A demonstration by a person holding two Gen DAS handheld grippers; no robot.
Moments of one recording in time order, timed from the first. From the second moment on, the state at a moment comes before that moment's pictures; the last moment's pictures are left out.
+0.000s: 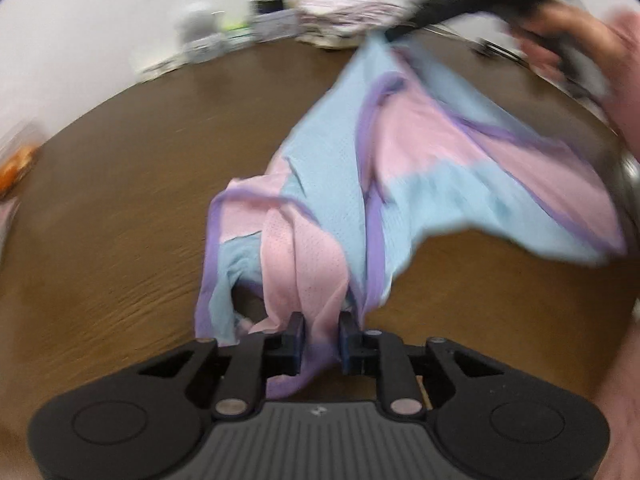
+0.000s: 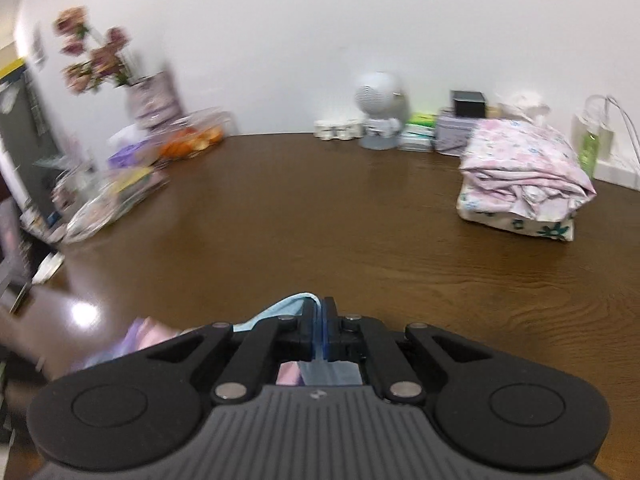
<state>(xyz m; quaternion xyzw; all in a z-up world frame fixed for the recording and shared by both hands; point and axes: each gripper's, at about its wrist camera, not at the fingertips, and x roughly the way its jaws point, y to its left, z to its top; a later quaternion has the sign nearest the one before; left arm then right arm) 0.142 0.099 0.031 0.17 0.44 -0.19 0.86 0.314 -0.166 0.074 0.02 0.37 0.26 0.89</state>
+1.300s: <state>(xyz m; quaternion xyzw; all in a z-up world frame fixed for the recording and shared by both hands) 0.167 0.059 0.071 0.27 0.29 -0.11 0.91 0.207 -0.278 0.074 -0.12 0.36 0.15 0.91</state>
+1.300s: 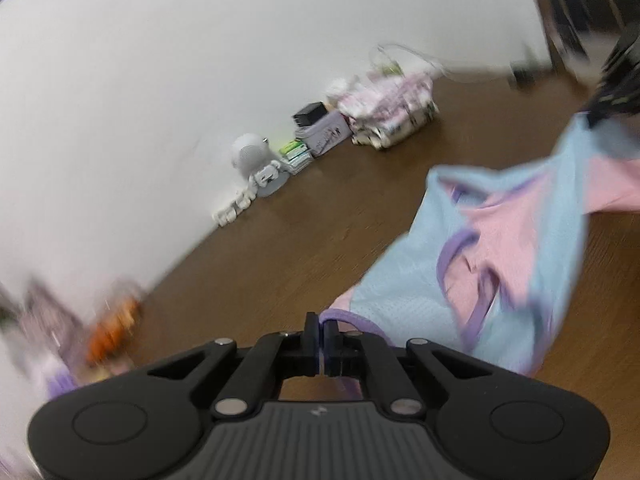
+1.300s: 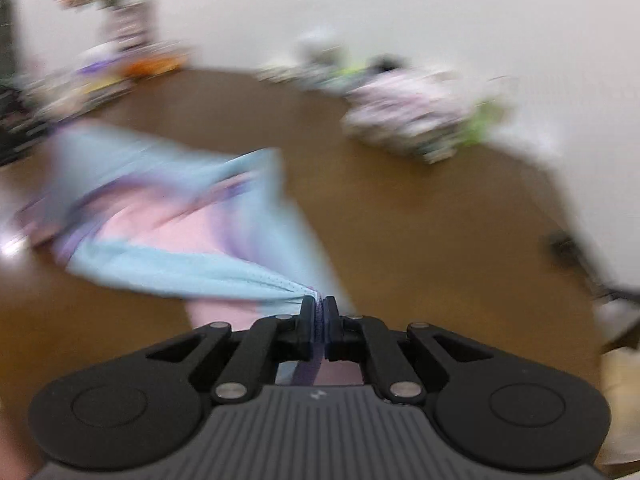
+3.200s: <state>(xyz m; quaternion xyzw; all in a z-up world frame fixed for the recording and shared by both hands) 0.084 -0.073 0.029 0.03 0.33 -0.20 0.92 0.028 -0.301 0.039 0.12 0.23 0.07 0.96</state>
